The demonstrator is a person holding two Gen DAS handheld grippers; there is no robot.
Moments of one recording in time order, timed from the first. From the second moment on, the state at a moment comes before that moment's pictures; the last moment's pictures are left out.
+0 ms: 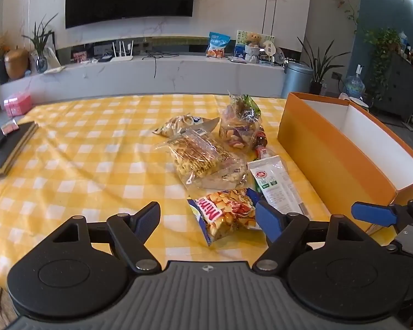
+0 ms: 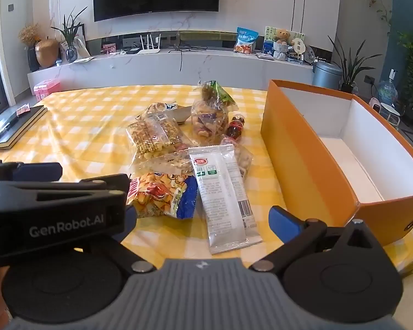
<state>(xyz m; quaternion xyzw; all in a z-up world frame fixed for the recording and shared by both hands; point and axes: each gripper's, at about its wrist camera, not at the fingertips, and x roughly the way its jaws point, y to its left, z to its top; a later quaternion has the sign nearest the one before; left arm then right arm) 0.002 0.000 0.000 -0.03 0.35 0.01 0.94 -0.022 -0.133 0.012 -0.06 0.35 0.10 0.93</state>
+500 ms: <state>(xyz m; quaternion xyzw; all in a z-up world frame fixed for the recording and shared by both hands) -0.001 -0.002 0.000 -0.04 0.34 0.00 0.94 -0.023 -0.139 0.010 -0.03 0.35 0.10 0.93</state>
